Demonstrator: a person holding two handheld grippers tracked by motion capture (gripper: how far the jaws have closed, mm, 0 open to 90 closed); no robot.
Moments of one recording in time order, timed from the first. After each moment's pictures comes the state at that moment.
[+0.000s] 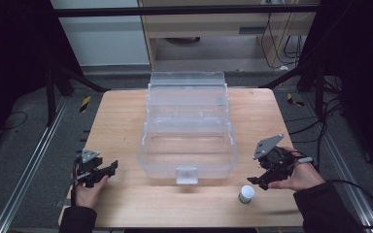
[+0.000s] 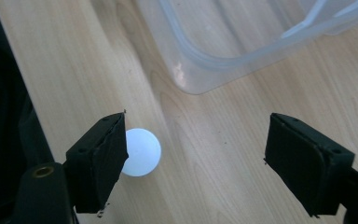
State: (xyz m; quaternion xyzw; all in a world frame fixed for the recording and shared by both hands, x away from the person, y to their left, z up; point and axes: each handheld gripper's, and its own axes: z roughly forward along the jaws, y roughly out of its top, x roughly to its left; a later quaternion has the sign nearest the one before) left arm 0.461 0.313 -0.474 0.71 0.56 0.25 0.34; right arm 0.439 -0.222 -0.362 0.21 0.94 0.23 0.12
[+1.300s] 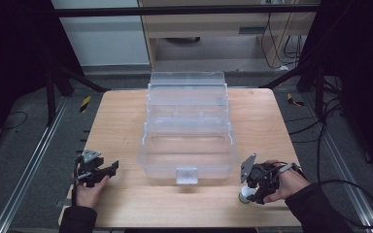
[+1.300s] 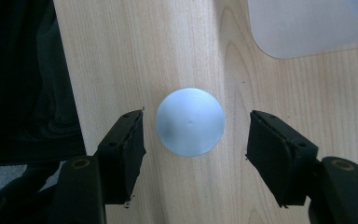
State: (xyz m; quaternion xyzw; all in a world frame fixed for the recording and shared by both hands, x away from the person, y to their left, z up) left arm 0.462 0.311 -0.475 0.72 0.56 0.25 0.34; right arm 0.433 -0.197 -0.409 0.09 0.99 0.11 0.05
